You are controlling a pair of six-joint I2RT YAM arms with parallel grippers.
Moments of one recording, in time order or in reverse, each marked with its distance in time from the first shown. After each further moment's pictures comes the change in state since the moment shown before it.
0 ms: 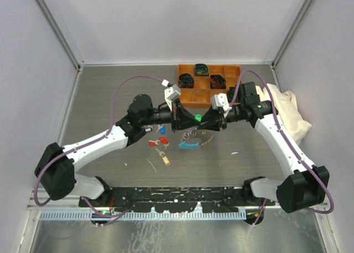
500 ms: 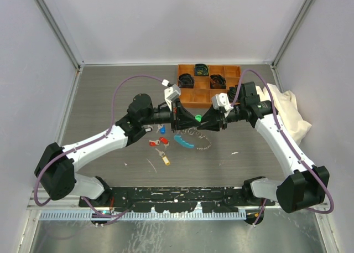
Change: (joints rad) left arm -0.001 0.000 0.003 0.000 0.023 0.000; right arm 0.000 0.000 0.000 0.007 -0.037 0.006
